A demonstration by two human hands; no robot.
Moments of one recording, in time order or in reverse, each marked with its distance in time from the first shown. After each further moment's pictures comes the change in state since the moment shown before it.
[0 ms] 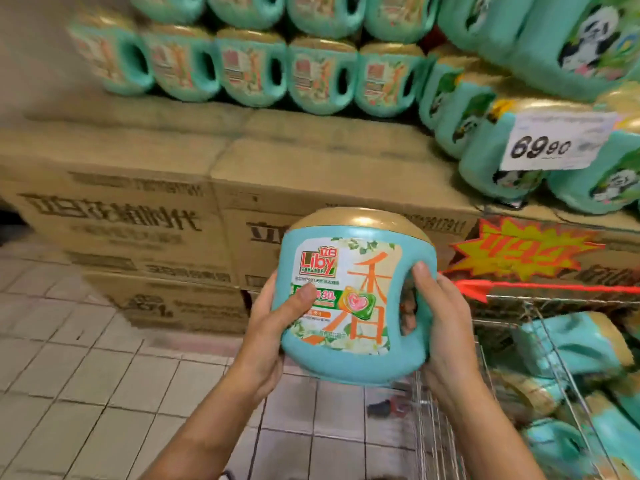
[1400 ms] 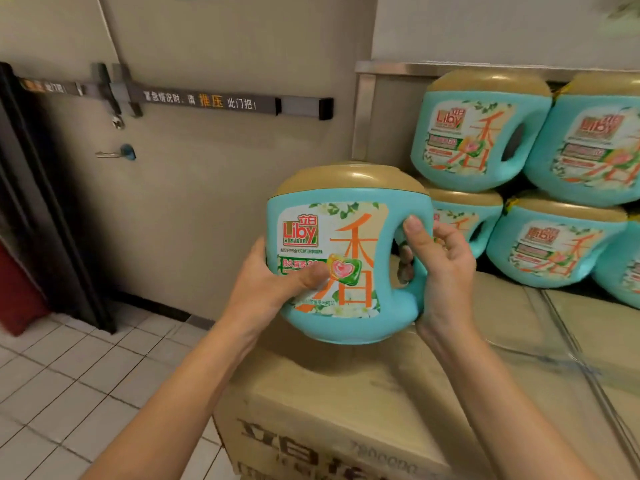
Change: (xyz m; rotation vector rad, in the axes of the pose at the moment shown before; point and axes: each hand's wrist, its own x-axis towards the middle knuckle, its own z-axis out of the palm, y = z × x) left_hand 0.263 0.440 -0.421 0.414 0.204 0.428; right_hand 0.275 0.089 0.626 0.101 -0.217 -0.248
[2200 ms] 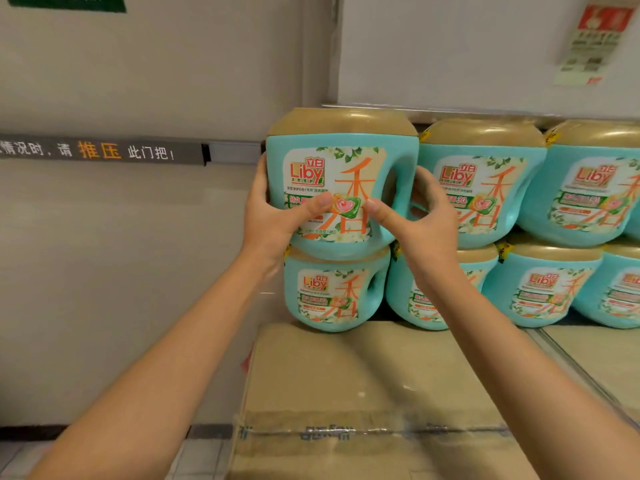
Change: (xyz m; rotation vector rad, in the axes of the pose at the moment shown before) left_hand 0.279 0.017 0.005 -0.178 -0.239 0.346; right_hand 0.174 0.015 0.073 -0.682 0.252 -0.358
